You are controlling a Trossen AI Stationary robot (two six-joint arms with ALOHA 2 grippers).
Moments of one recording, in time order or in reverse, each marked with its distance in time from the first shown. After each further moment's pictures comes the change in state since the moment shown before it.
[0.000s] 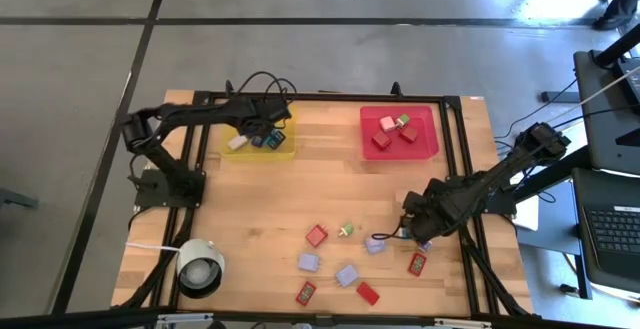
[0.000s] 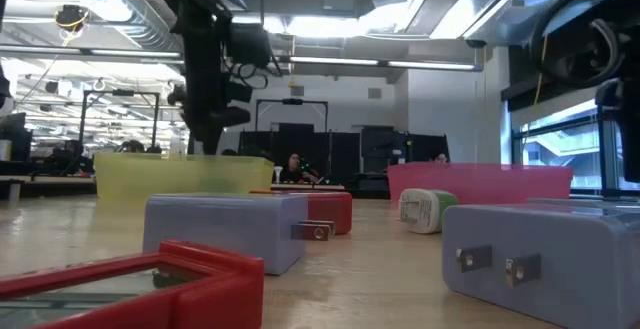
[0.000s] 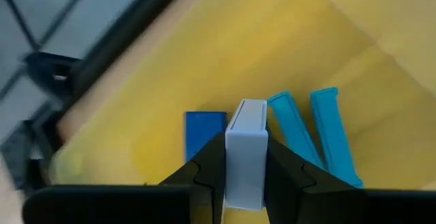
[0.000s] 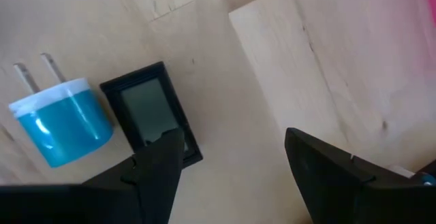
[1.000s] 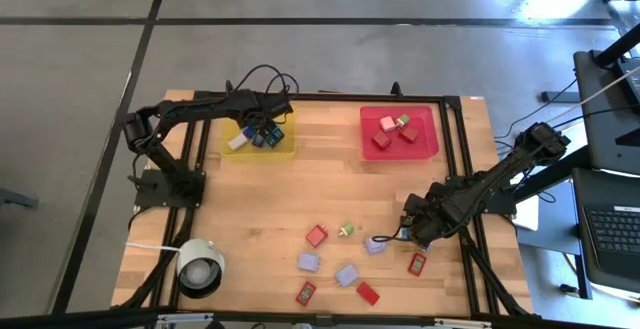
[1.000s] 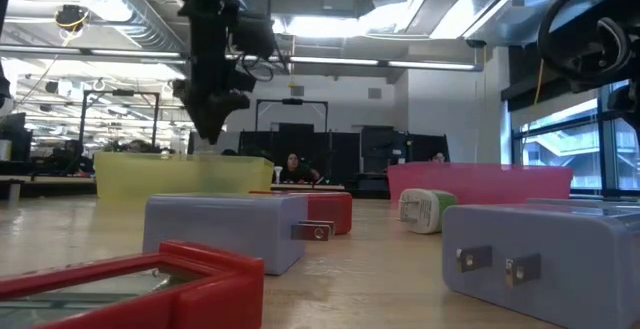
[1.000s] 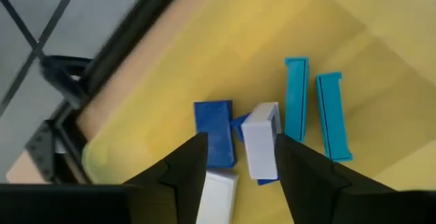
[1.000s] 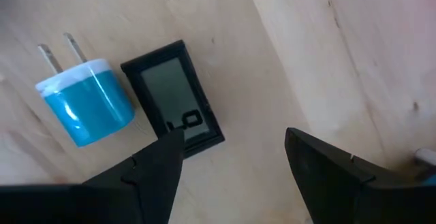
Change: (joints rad) left arm 0.010 0.011 0.132 -0.183 0.019 0.048; right arm 0.019 0.000 0.000 0.019 -0.067 0.045
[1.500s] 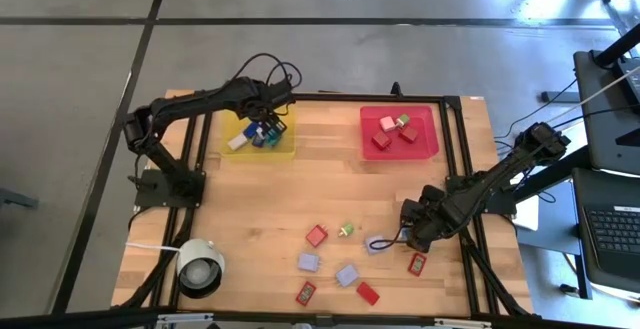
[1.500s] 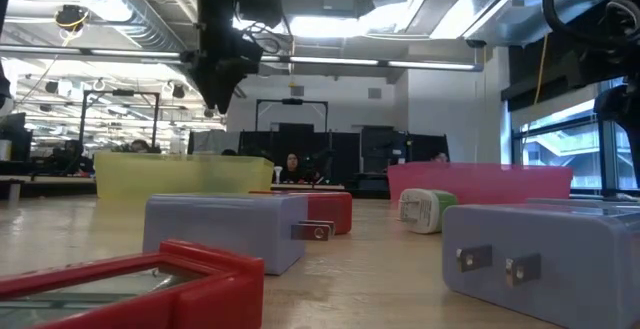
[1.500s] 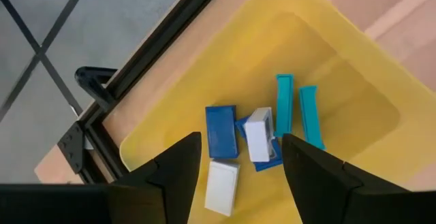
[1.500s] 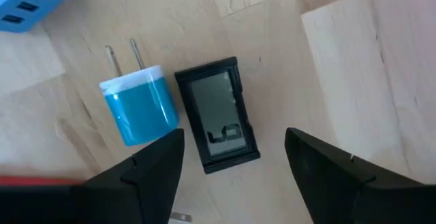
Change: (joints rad) left arm -0.024 0.000 0.211 -0.201 0.006 -0.024; right arm 0.000 0.000 0.000 0.096 -0.010 -0.129
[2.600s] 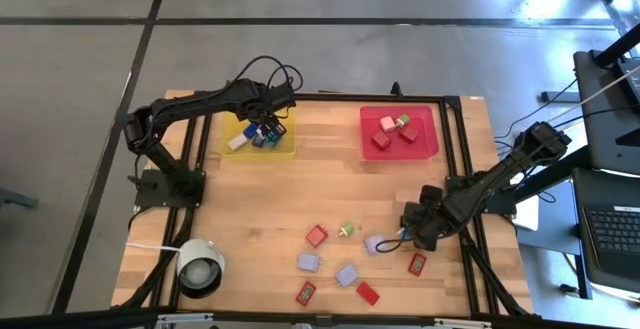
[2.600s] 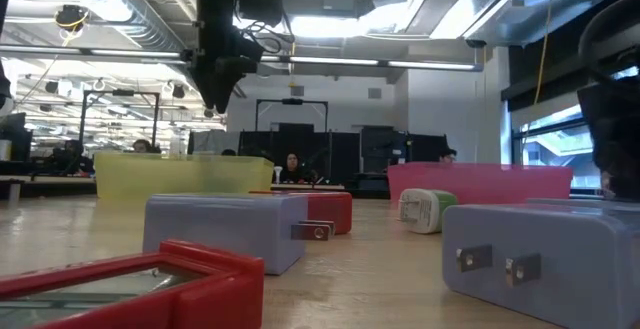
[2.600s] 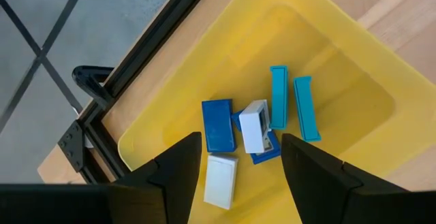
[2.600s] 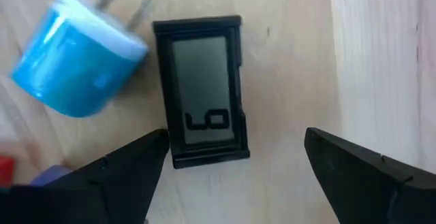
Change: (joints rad) left arm -0.017 0.000 0.000 -0.019 0.000 0.002; right arm 0.002 -0.004 -0.144 0.129 -0.022 -0.150
